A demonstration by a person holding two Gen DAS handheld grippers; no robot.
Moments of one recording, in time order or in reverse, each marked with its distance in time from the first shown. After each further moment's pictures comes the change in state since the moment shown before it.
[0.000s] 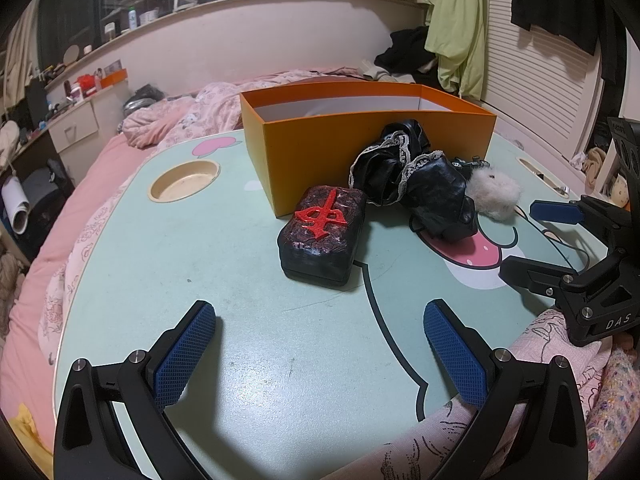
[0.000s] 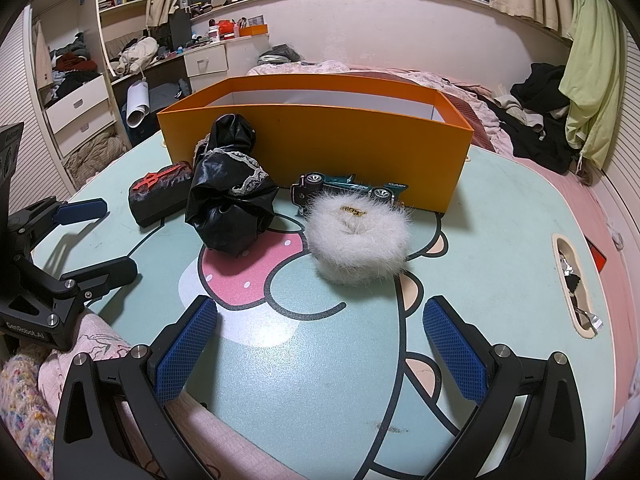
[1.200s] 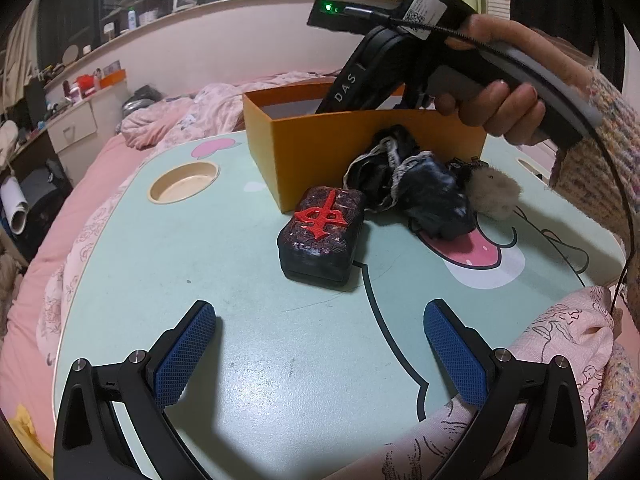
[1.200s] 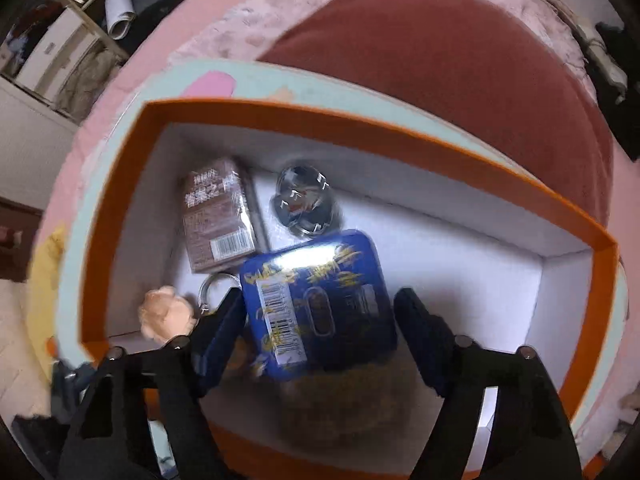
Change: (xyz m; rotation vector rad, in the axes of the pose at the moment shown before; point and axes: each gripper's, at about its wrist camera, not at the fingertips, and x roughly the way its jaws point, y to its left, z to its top) left arm -0.002 -0.001 -0.001 -0.006 -0.005 -0.007; right arm 0.157 0.015 0.182 -0.083 0.580 0.043
